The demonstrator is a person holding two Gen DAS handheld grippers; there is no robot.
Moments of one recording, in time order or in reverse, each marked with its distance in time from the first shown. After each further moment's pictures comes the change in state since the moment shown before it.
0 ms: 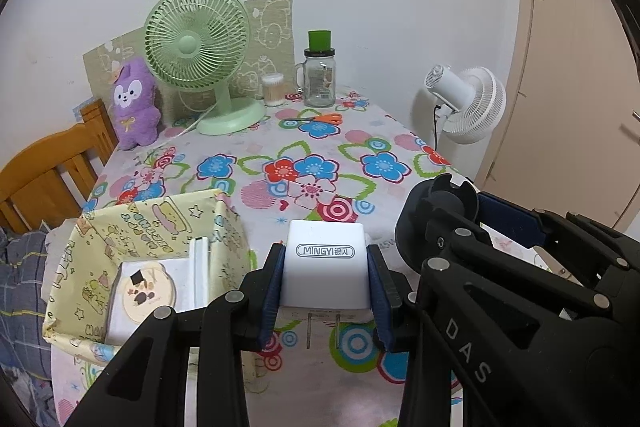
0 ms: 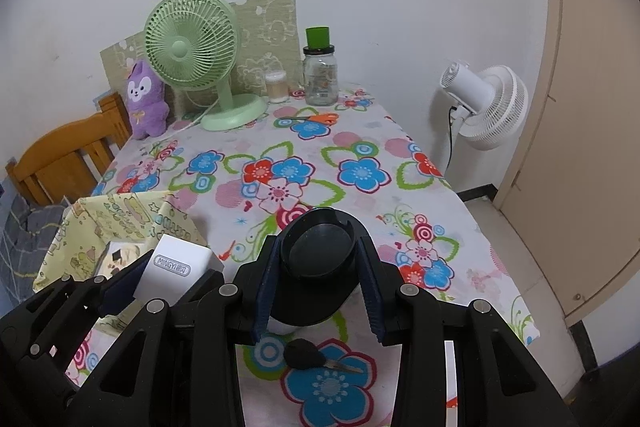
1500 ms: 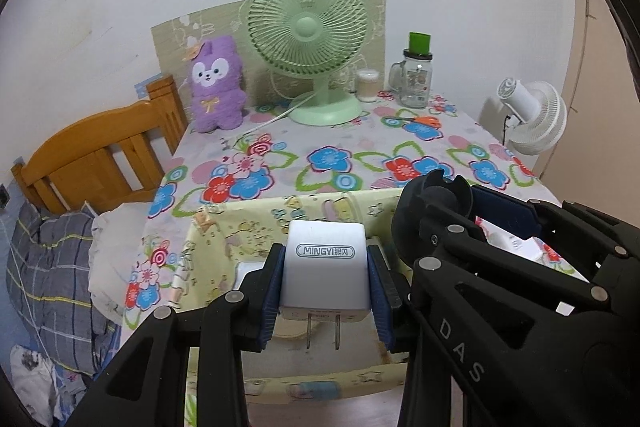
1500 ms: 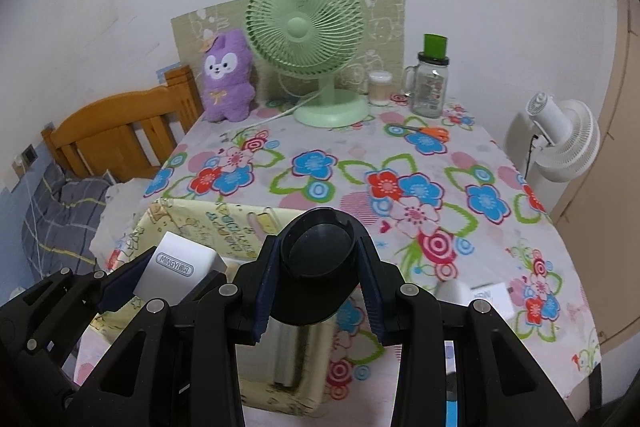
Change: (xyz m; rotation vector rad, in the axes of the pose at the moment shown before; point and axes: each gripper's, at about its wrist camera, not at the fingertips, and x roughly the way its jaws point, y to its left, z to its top) left arm -0.005 0.141 -0.005 -0.075 0.020 0.143; right arm 0.030 0.145 0.020 -0.130 0.026 0.151
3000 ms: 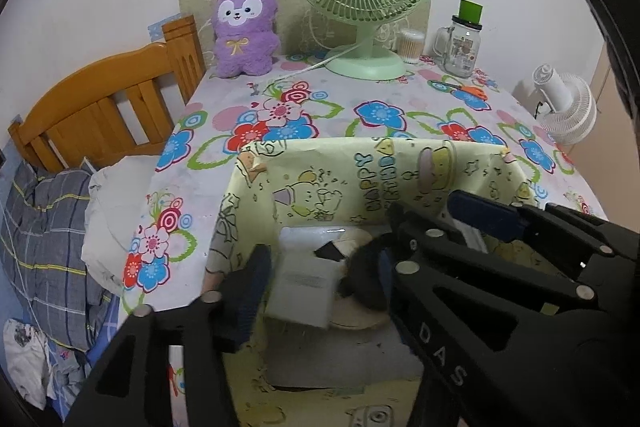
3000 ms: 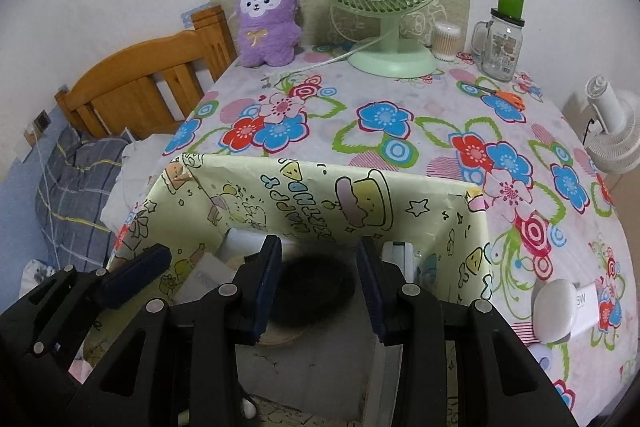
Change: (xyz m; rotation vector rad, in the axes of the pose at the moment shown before) left arm 0.054 0.056 -0.018 -0.076 0.134 0.007; right arm 0.083 0.055 -0.006 -0.042 0.172 0.104
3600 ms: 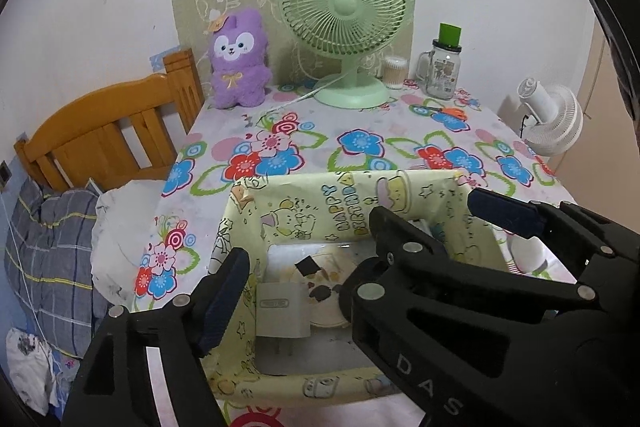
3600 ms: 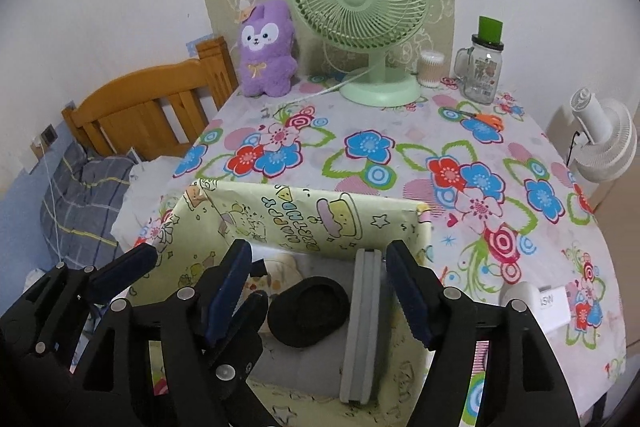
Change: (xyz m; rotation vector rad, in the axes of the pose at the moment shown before) left arm -0.042 -0.022 0.003 0.026 -0.088 -0.002; right arm -0.050 -0.010 -0.001 0.005 -0.096 -0.011
